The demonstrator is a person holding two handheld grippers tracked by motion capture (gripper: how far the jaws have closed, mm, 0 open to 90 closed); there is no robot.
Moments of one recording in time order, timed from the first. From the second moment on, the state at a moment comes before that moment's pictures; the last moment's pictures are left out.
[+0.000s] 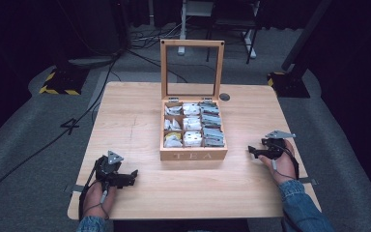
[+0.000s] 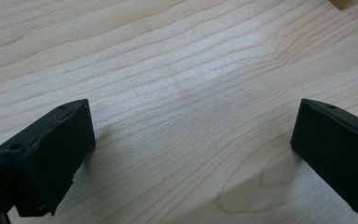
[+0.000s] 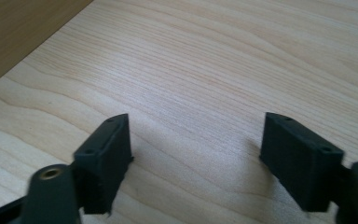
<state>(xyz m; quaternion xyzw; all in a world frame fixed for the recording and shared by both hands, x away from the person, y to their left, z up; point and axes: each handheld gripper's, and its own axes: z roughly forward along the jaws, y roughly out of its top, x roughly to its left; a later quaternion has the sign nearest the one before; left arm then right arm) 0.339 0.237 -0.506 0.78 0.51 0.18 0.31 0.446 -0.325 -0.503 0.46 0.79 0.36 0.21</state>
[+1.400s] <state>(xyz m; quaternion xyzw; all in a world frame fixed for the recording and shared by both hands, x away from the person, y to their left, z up) 0.335 0.239 -0.506 0.78 0.51 0.18 0.31 0.431 -0.238 -0.399 0.35 0.80 0.48 0.14</state>
